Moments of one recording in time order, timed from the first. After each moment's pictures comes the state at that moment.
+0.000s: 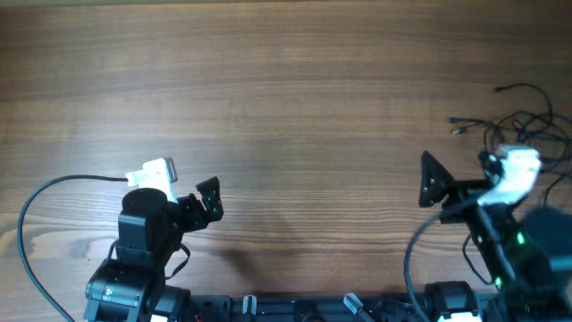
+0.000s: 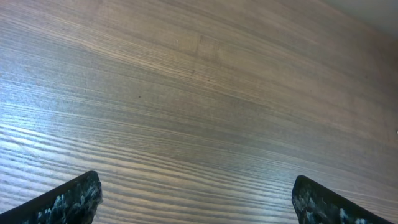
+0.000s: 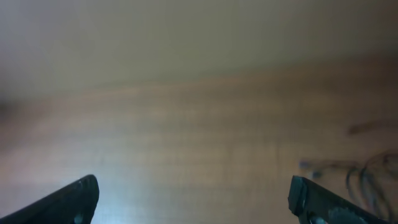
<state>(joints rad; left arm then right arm) -0.19 0.55 0.58 -0.72 0.00 -0.47 0.07 0.45 0.83 -0.66 -0.08 0.18</state>
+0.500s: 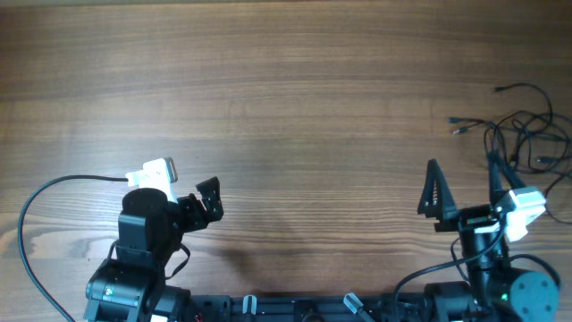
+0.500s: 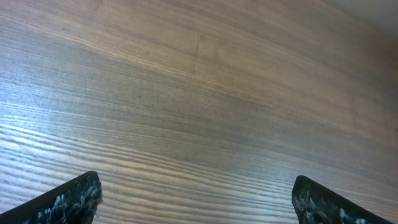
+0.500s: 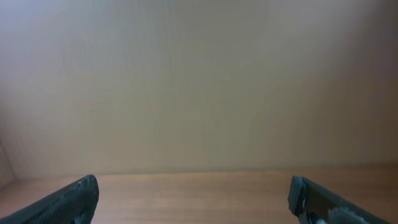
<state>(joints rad) -0.19 0.55 0.58 -0.73 0.00 -0.47 0.07 0.08 0.41 -0.13 -0.08 0.17</state>
